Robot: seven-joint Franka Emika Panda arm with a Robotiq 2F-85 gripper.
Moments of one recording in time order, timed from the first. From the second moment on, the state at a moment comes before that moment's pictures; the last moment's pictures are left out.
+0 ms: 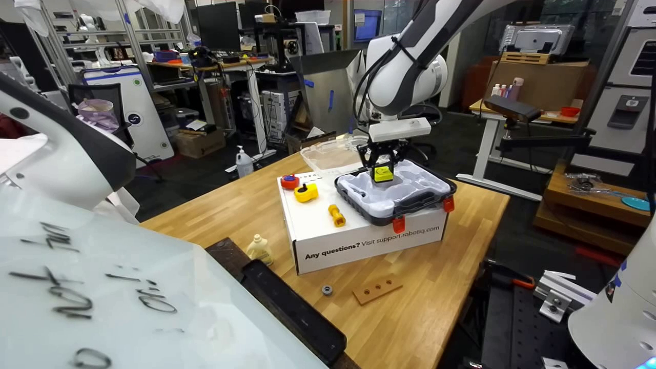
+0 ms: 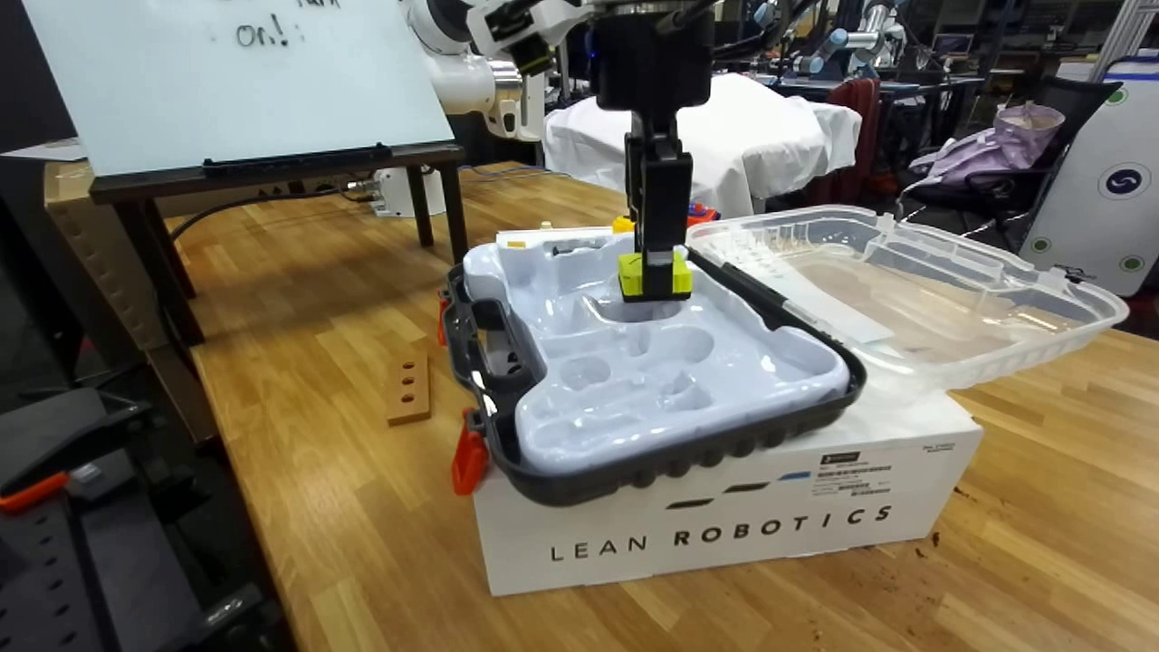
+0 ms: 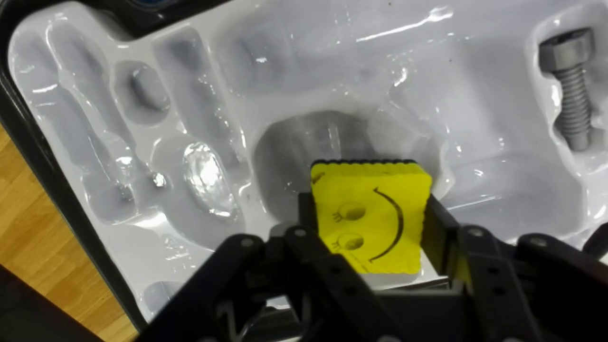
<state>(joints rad) -0.10 0.20 -0.24 -2.28 -0.05 2.51 0.52</state>
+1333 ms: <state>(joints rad) -0.03 -0.03 -0.20 -2.44 -0.11 2.52 0.63</state>
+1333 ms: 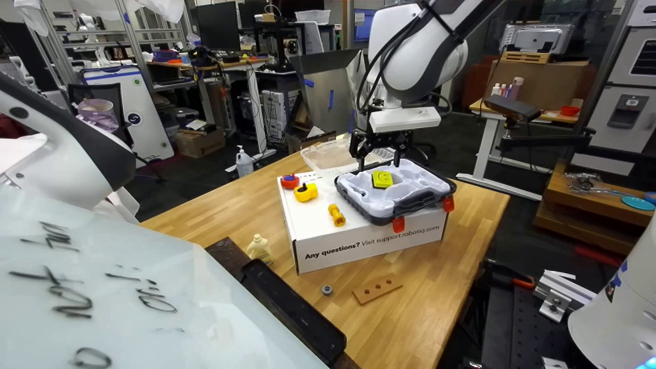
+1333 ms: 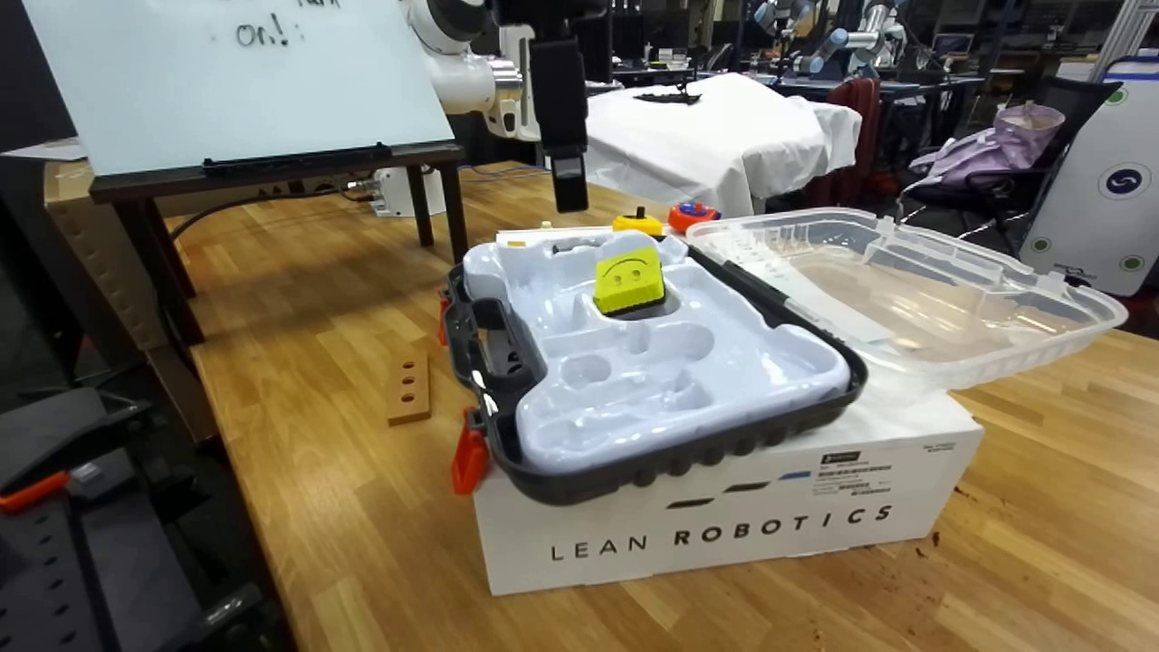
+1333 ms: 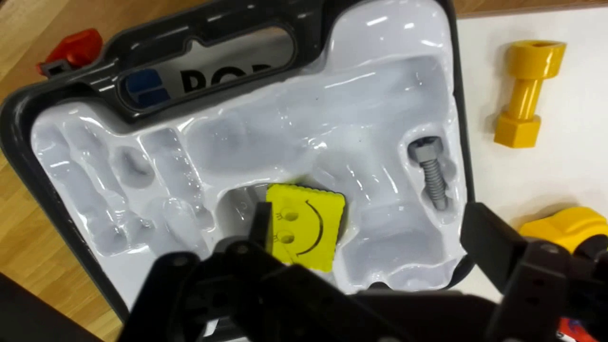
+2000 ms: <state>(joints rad) -0.12 -0.42 -0.19 -2.74 -0.03 2.50 0.38</state>
